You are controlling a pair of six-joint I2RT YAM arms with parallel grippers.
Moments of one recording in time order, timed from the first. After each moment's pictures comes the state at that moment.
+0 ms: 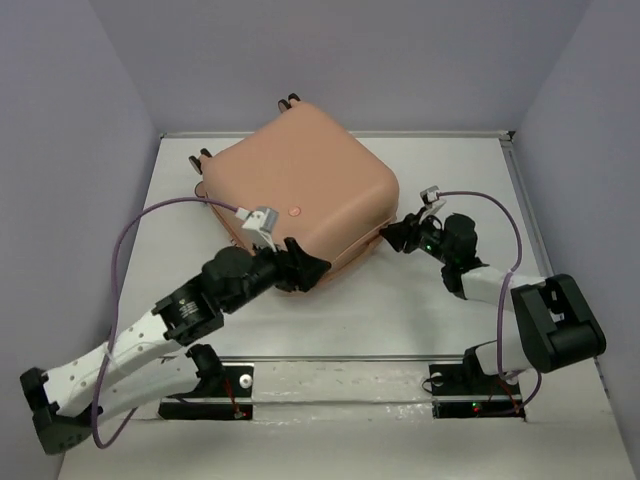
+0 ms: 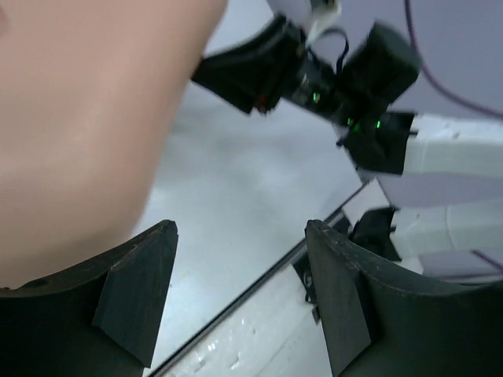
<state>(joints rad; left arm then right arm) -0.82 0.70 0.77 -0.24 -0.05 -0.70 0.27 1.41 0.46 0.79 -0.50 0.30</state>
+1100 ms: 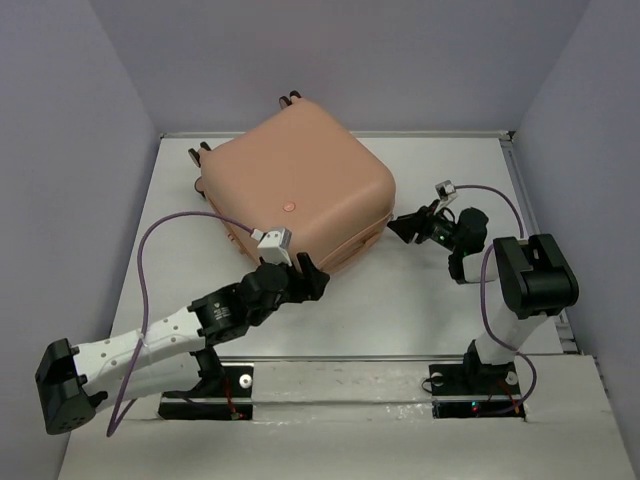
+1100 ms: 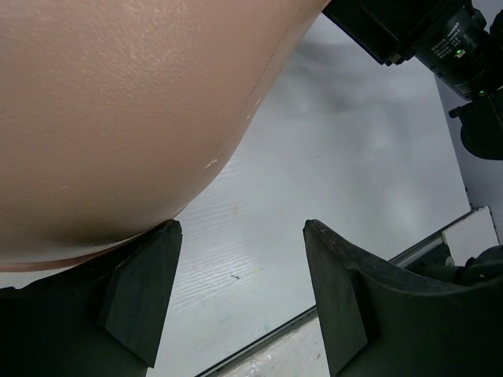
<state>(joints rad) -1.06 0.86 0.57 -0.16 -0.41 -0.81 0.07 1.73 0.52 1.13 -0.76 0.45</state>
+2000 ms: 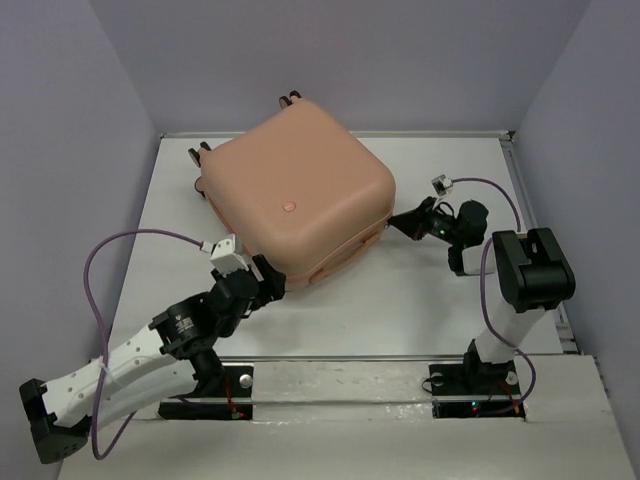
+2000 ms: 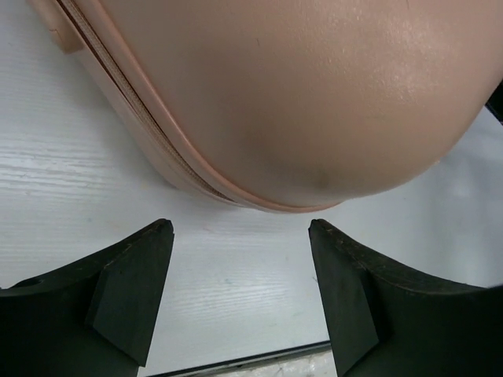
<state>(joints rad) -1.00 0.58 0.57 -0.61 -0.60 -0.96 0.06 1.79 0.60 1.13 -0.92 0.49</state>
